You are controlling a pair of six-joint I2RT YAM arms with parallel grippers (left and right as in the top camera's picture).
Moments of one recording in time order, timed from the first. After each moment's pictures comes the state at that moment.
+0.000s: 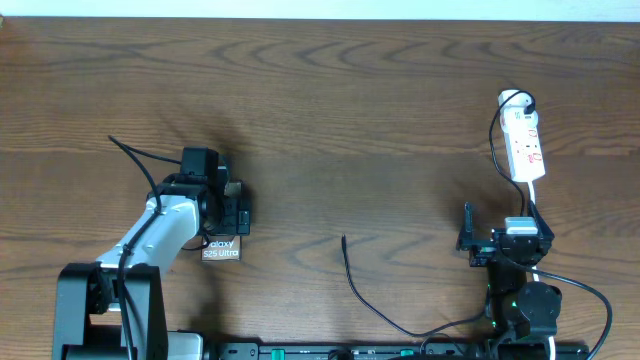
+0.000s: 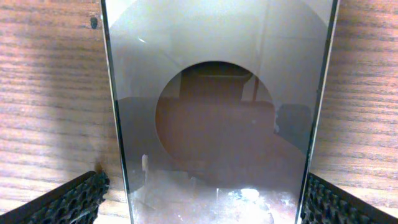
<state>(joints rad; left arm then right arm) -0.05 1.56 0.72 -0.57 0.00 -0.07 0.02 0.02 0.01 -0.07 0.06 -0.13</state>
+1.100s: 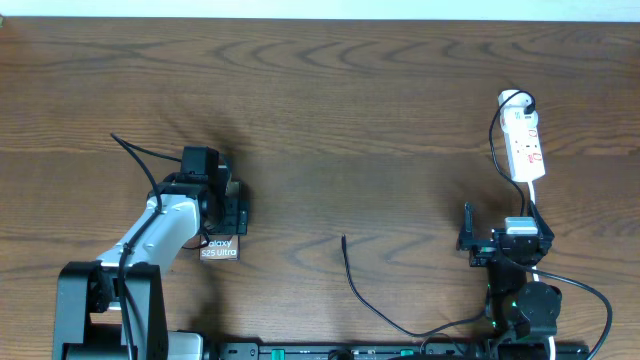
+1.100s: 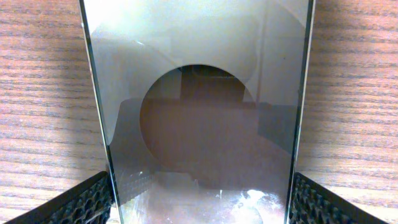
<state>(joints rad) -0.06 1.57 0.73 -0.57 0.00 -0.04 0.02 0.02 0.01 -0.07 0.06 -0.13</state>
